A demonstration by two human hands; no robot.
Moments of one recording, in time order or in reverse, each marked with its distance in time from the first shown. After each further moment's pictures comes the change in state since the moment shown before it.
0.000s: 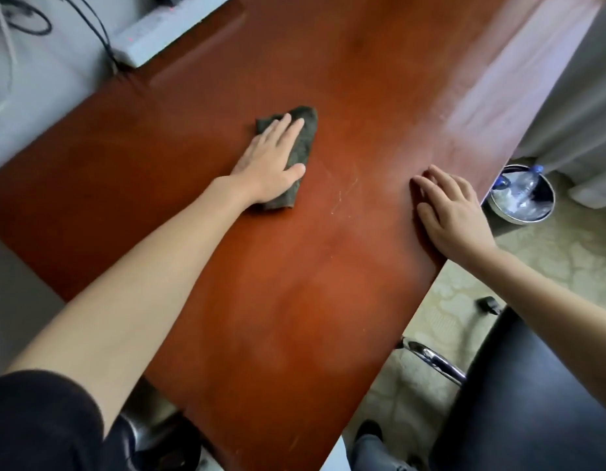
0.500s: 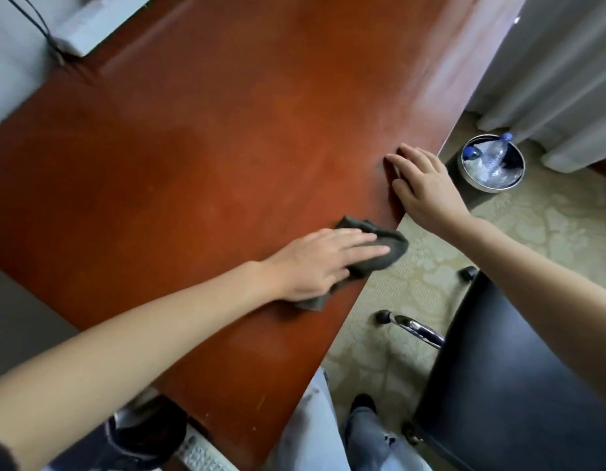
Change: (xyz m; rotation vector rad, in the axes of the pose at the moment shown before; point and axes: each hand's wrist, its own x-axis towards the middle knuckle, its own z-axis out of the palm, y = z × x) left_hand -0.109 0.125 0.074 -0.094 -0.245 0.669; right_hand -0.024 0.029 -0.010 0.070 -0.058 -0.003
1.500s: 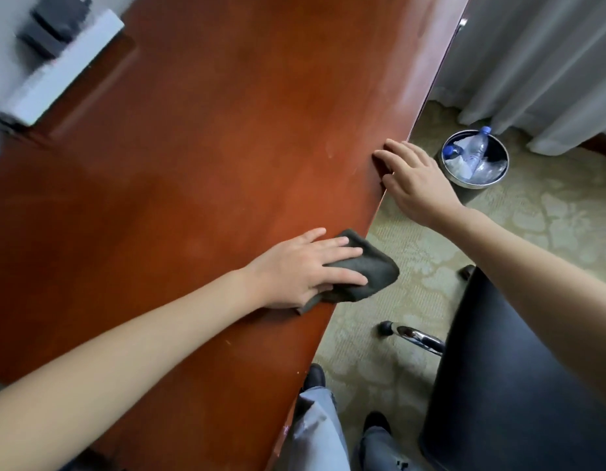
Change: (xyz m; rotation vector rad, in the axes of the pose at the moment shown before) left_hand 0.061 -0.020 -0.014 0.372 -0.062 0.241; right_hand 0.028 0.064 -0.021 -0.002 -0.001 0.048
